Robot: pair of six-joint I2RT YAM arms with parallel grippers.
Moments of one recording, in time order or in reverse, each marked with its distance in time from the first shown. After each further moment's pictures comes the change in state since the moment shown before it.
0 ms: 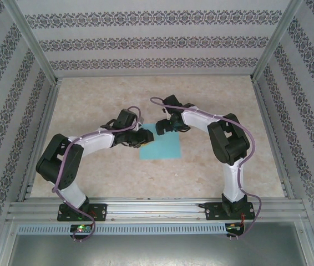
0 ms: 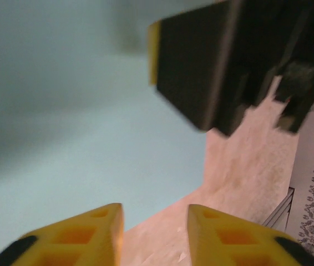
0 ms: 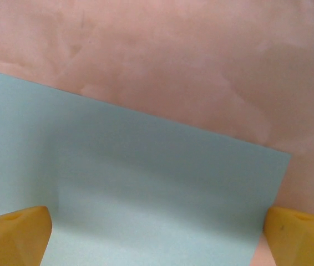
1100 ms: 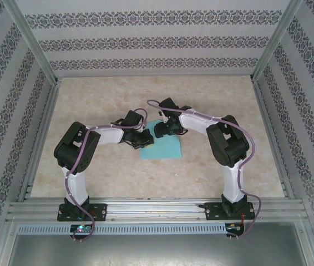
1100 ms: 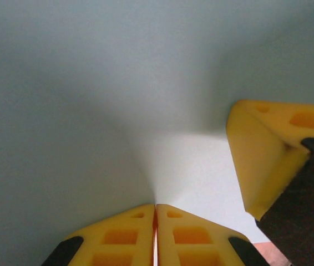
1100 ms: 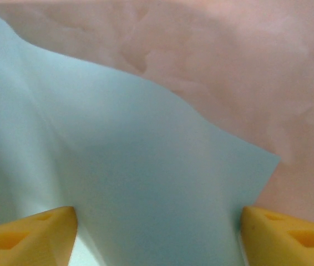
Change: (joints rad) left arm 0.003 0.229 0.082 0.016 -0.017 0.019; right arm 0.055 -0.021 -0.026 -0.001 -0.048 0.042
